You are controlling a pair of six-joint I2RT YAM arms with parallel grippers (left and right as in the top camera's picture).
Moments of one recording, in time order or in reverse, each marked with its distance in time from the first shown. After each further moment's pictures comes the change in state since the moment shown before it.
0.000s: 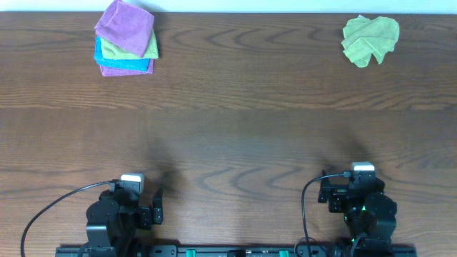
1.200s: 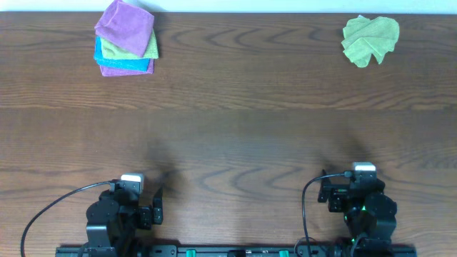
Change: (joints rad) left arm 0.000 0.000 0.000 0.000 0.000 0.000; right arm 0.000 0.000 0.000 0.001 0.000 0.037
